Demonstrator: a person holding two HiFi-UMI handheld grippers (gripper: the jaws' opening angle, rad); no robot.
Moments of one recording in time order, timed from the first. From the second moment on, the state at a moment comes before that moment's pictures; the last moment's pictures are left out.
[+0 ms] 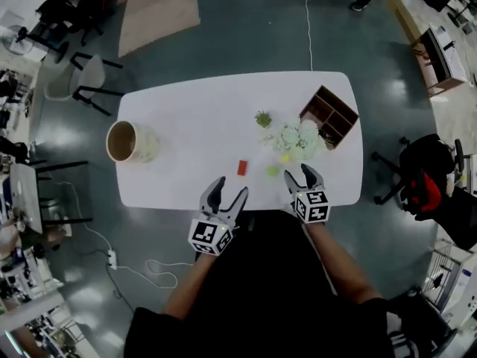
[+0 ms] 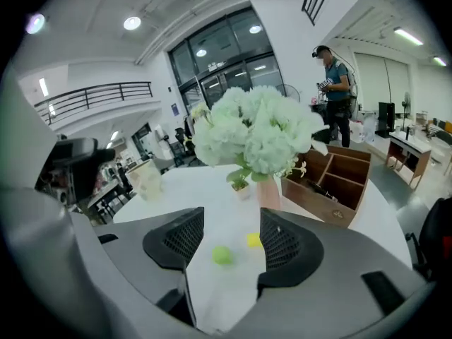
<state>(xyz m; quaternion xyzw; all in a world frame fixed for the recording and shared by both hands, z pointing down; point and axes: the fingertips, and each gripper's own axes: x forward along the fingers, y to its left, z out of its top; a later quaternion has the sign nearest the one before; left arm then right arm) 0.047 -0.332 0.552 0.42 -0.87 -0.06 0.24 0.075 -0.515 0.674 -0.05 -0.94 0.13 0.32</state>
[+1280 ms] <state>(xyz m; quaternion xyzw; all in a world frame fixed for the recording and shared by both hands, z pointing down) 0.067 -0.296 0.577 0.32 -0.91 -0.08 0.25 0.038 -0.513 0.839 -0.08 -0.89 0.02 0.44</state>
